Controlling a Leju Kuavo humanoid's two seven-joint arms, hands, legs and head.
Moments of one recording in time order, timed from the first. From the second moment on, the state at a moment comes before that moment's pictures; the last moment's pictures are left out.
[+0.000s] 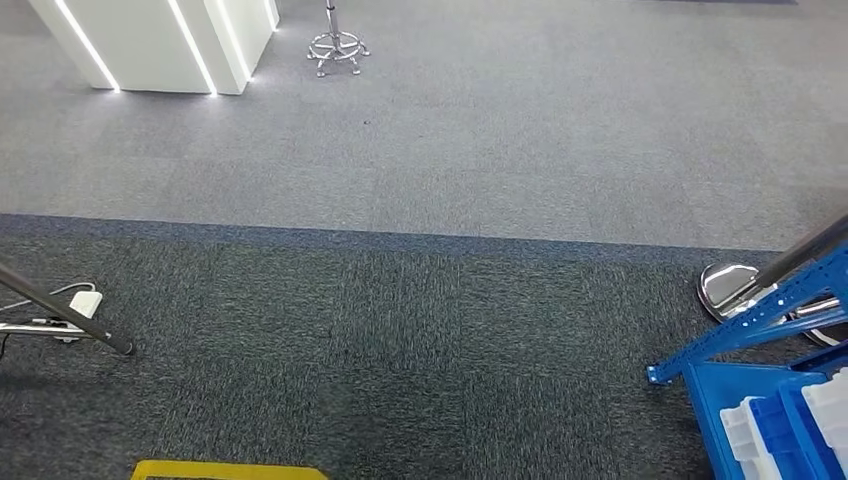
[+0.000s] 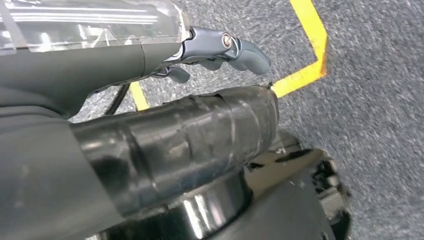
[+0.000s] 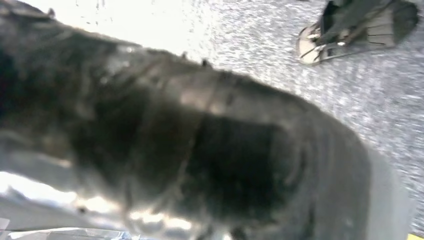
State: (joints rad) left arm -0.04 -0.20 0.82 -0.20 -1.11 0.19 -0.26; right arm -0.02 0.20 -1.15 -0.27 0.94 -0.32 -0.20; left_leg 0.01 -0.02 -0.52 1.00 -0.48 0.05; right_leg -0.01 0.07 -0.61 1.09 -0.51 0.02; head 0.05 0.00
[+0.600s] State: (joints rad) left arm -0.05 -0.19 0.92 -0.20 -0.99 0.23 -0.34; right arm -0.05 0.20 -1.16 -0.26 1.02 -0.29 -0.20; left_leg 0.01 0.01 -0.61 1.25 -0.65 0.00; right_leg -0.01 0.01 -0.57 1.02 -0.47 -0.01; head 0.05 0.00
